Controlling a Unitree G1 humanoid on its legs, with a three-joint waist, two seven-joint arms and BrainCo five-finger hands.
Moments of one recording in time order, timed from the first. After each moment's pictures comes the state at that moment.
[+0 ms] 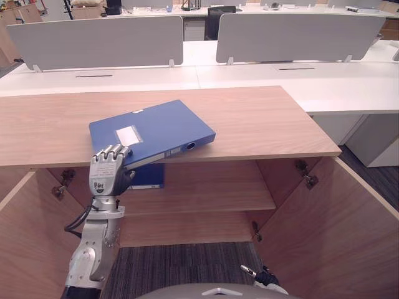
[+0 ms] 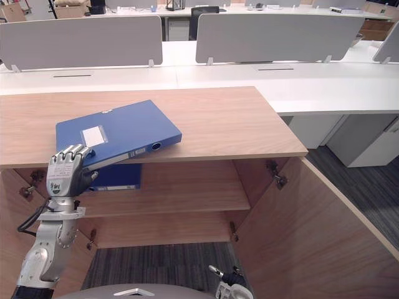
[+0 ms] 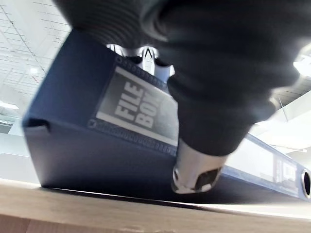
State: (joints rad) left arm 0.17 0.26 -0.04 -0.27 1.14 -0.02 0.41; right arm 0.11 -0.05 -0.18 0.99 0.27 -0.08 -0.13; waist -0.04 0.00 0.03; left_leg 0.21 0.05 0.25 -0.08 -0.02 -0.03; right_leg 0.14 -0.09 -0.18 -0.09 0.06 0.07
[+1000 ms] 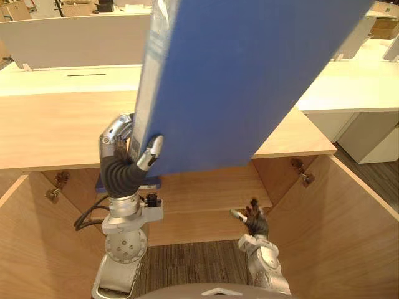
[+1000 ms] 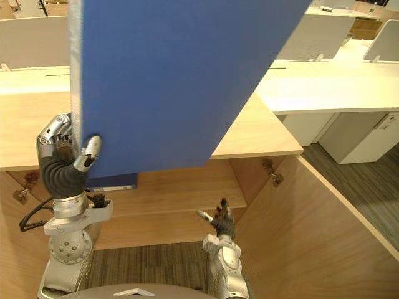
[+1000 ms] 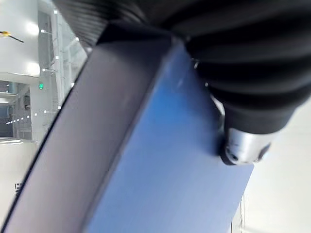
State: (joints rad) left arm 0.18 0.05 -0.29 -0.66 0.20 -0.31 0.41; right arm 0.20 0.03 0.01 0.23 0.37 -0.23 -0.15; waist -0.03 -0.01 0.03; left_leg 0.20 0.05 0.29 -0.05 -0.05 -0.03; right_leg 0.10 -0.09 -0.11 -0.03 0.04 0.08
